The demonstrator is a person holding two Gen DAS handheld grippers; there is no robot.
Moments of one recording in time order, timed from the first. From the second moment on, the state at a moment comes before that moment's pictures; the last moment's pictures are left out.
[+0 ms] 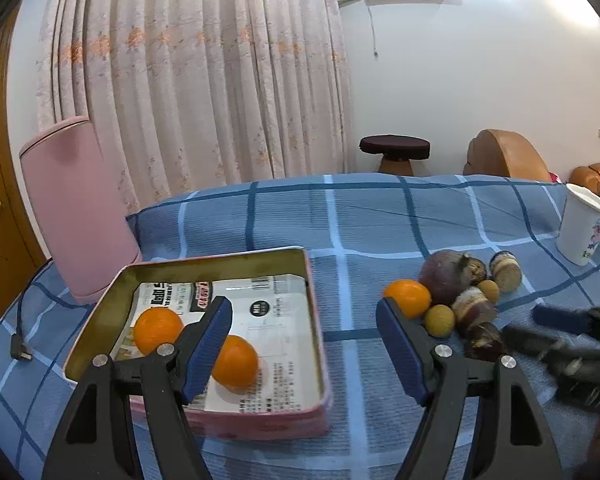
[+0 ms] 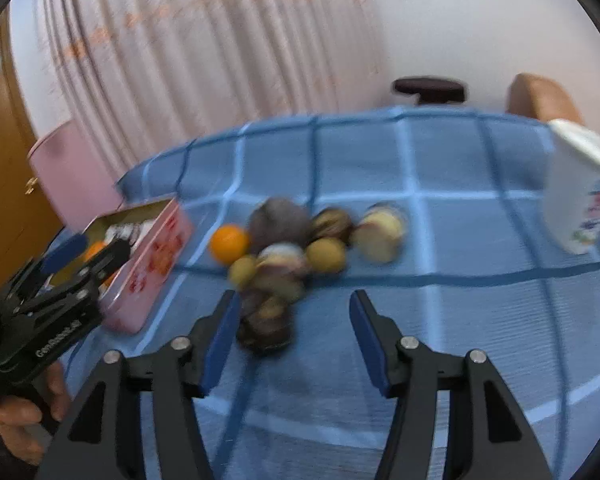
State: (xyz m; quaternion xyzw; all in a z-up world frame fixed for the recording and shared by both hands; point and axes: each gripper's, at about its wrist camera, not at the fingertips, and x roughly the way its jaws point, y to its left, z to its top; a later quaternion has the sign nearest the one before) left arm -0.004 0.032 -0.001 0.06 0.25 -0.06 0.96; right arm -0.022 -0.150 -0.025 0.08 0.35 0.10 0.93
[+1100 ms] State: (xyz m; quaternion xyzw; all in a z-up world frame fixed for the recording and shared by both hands) left arm -0.003 -0.033 -0.011 0.06 0.30 -0.16 0.94; right arm -0.034 -0.196 0.009 0.08 0.28 0.01 0.96
